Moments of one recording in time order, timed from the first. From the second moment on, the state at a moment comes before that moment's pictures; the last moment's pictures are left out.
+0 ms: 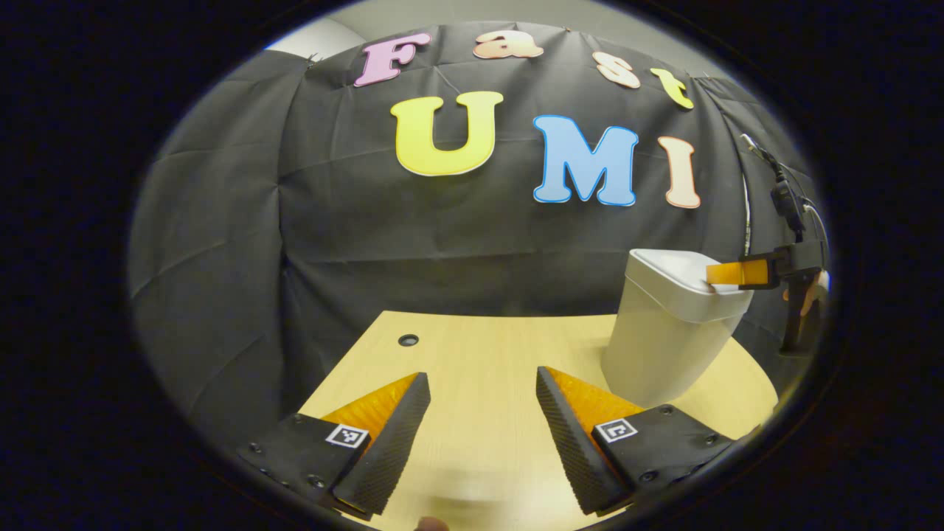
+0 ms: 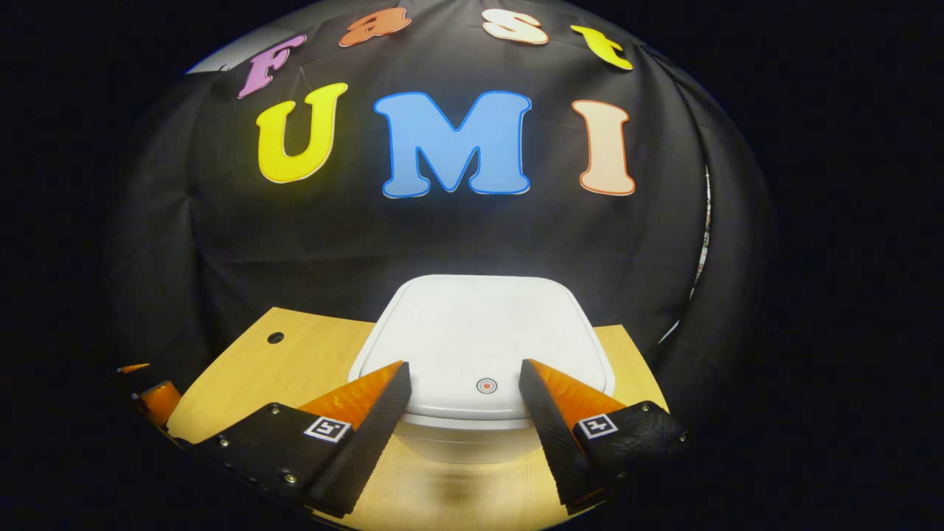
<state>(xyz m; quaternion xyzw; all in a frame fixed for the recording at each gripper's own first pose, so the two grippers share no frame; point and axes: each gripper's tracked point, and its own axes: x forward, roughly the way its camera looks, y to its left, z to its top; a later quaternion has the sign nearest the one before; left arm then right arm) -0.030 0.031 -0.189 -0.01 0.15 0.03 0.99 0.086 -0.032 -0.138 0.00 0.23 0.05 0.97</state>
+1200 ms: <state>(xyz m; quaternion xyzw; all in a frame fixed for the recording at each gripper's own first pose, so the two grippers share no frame) -0.008 0.035 -0.175 -0.01 0.13 0.02 0.99 0.079 -0.045 -0.103 0.04 0.18 0.04 0.98</state>
